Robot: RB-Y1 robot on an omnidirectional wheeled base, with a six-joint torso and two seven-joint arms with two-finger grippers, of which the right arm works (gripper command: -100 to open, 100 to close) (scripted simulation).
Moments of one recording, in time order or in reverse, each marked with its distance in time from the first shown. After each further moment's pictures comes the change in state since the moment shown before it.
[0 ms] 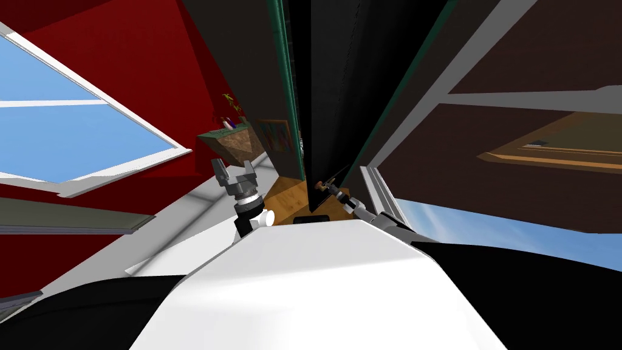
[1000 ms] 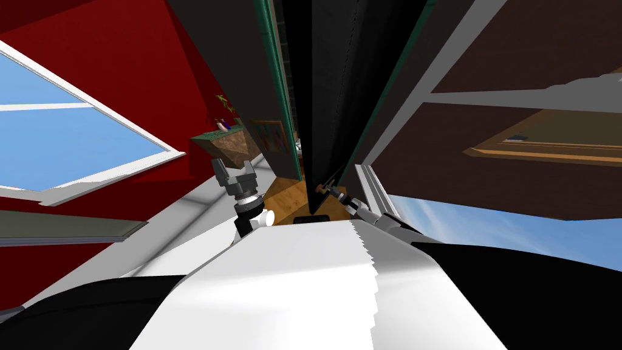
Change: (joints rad) arm 0.016 -0.053 0.061 -0.024 0.022 -0.061 -0.047
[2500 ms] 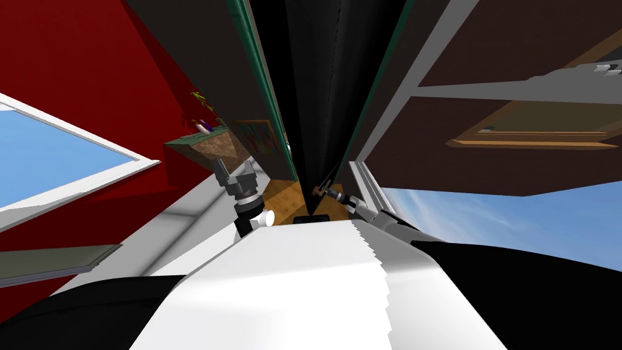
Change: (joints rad) arm -0.050 0.011 0.027 0.037 0.145 -0.134 -0.071
